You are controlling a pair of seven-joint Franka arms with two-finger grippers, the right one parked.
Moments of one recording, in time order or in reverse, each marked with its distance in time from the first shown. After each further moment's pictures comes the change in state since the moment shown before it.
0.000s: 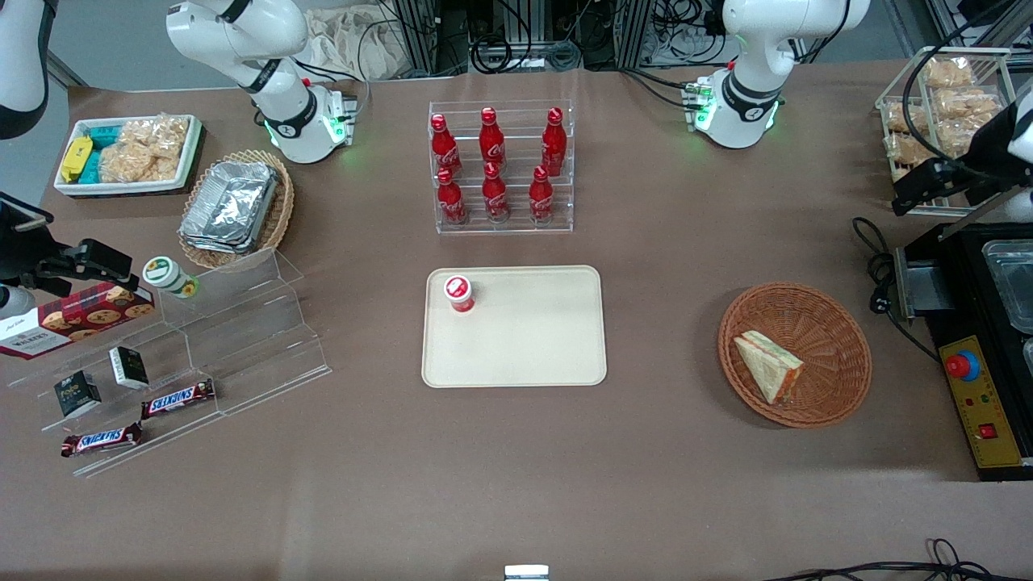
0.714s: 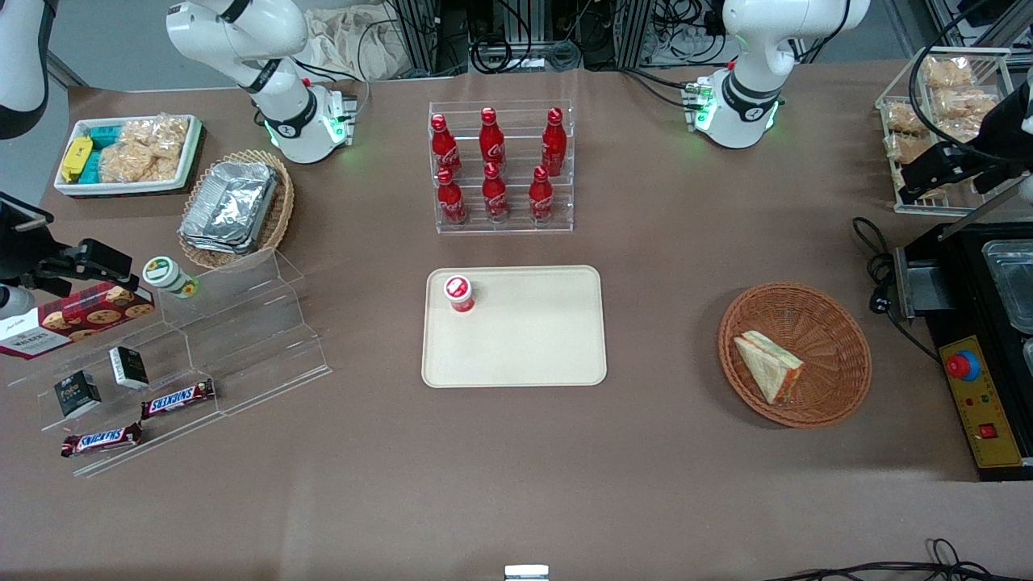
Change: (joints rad) arm 0.002 -0.062 -0.001 0.008 0.002 -0.027 0.000
